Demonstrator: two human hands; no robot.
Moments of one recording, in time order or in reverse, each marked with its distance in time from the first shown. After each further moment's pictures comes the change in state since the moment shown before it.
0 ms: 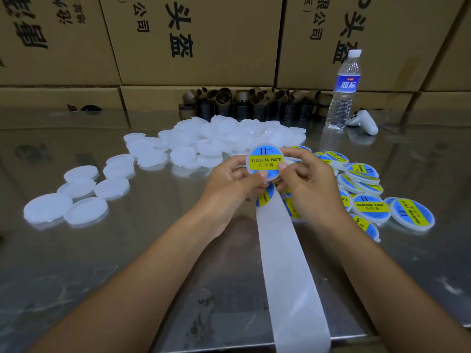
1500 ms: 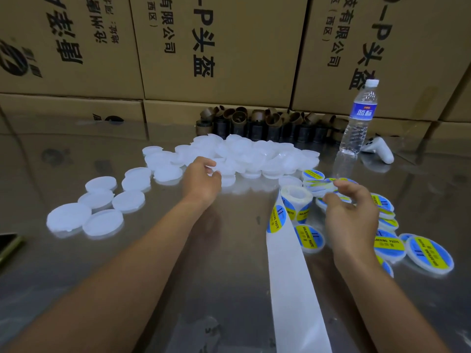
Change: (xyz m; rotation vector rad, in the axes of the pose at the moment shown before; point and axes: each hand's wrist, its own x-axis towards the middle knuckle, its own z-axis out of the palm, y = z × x) left_hand 0.061 0.003 -0.069 0.701 0.576 0.017; right_hand 0.010 0.014 -0.013 -0.016 0.504 0.171
